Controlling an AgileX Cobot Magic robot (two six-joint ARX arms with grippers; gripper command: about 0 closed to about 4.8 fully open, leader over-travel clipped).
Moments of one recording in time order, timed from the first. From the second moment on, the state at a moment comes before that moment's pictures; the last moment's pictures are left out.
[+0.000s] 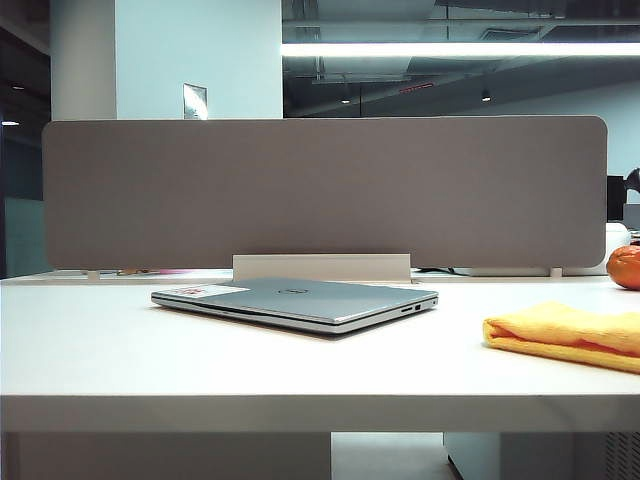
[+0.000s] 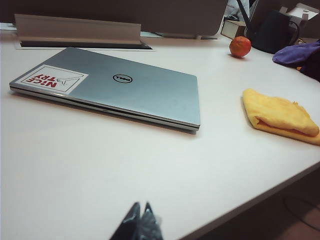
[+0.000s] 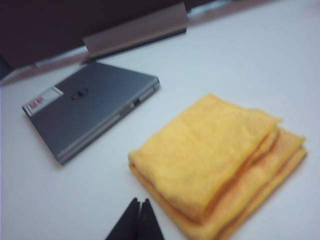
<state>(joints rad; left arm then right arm) 0.05 0.00 0.01 -0.12 0.64 -0.08 0.04 0.00 0.04 -0.19 -0.19 0.31</state>
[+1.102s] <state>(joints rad) 0.04 0.00 0.01 -0.13 0.64 -0.09 0.04 0.71 0.63 -0.45 -0.23 0.27</state>
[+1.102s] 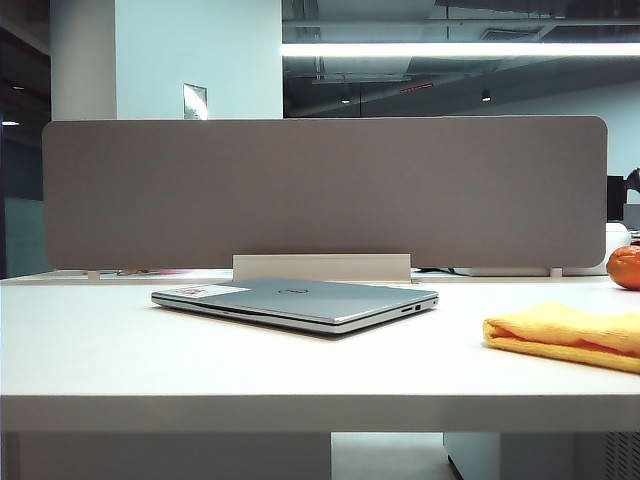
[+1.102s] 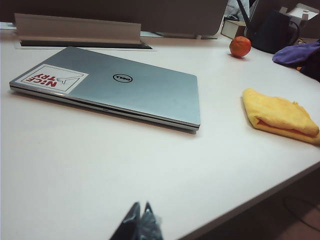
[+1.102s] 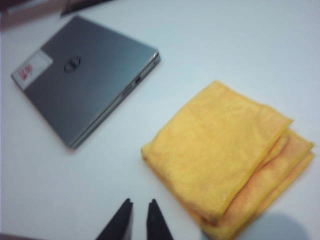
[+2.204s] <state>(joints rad) 0.05 0.00 0.01 -0.13 0.64 -0.09 0.21 1.37 0.92 -0.52 -0.20 -0.08</state>
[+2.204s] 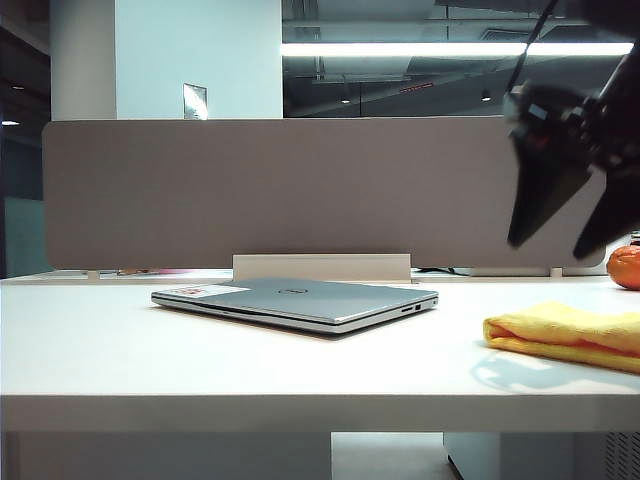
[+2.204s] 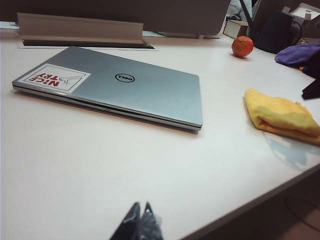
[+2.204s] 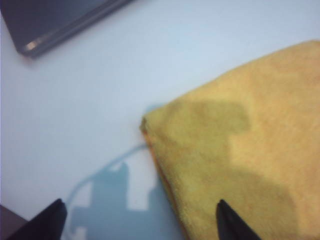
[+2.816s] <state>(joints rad) 0.05 0.00 0.01 -0.13 0.64 -0.09 0.24 1.57 0.92 -0.56 -0.10 -0.12</state>
